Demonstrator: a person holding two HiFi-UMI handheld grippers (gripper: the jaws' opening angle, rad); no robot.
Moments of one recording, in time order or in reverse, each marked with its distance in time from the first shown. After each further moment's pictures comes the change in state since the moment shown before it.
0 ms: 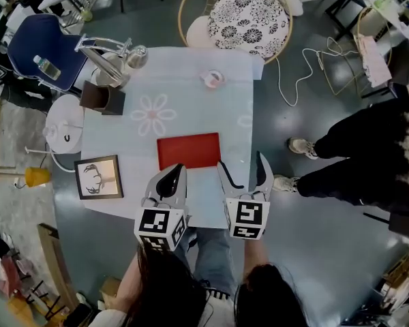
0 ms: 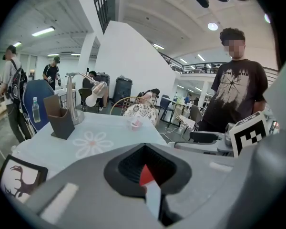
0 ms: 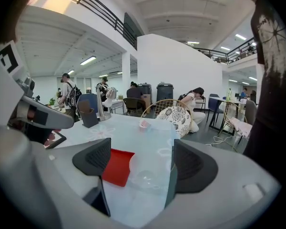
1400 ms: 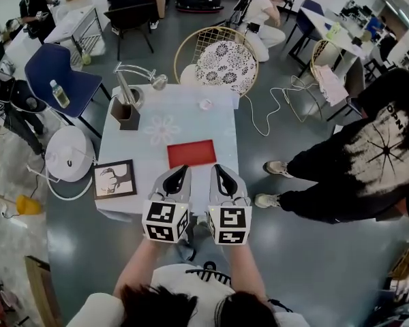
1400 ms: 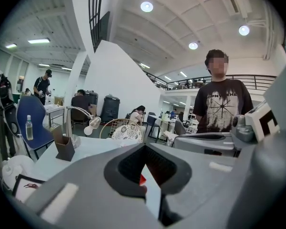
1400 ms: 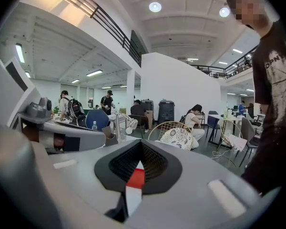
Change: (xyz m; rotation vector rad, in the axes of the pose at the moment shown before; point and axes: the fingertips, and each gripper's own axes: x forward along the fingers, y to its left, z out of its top) left arm -0.142 -0.038 0.052 0.087 -0.213 -0.154; right arm -0.153 0.114 0.097 -0.030 -0.170 -0.018
